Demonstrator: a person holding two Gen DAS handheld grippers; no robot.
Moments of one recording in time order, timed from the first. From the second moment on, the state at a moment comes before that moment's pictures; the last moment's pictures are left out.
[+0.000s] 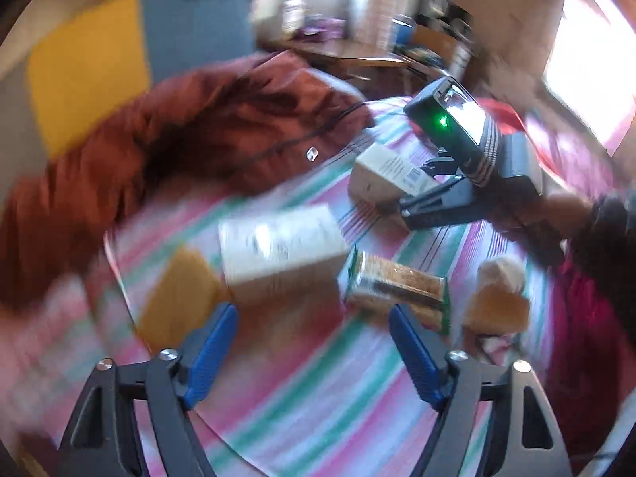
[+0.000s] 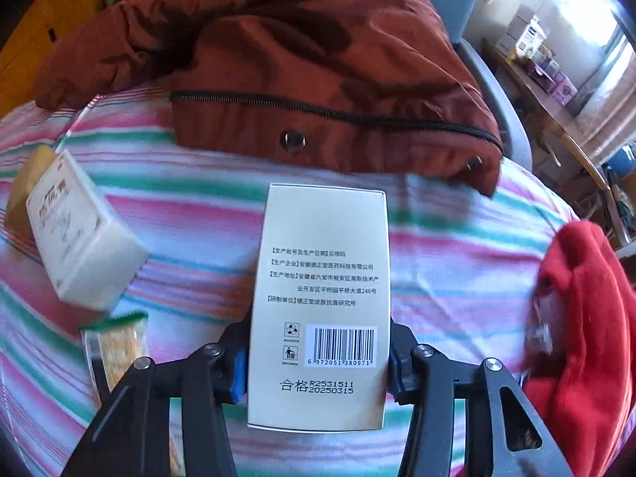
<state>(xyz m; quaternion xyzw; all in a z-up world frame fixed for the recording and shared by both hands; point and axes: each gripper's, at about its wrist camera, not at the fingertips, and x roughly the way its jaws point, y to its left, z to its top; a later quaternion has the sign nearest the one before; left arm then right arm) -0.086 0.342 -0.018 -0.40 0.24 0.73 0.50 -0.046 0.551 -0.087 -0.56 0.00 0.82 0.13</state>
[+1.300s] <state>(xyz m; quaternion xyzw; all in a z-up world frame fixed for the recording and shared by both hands) -0.077 0.376 -0.041 -0.42 0.26 0.73 0.47 0.015 0.513 -0.056 -0.47 0.08 0.88 0.06</state>
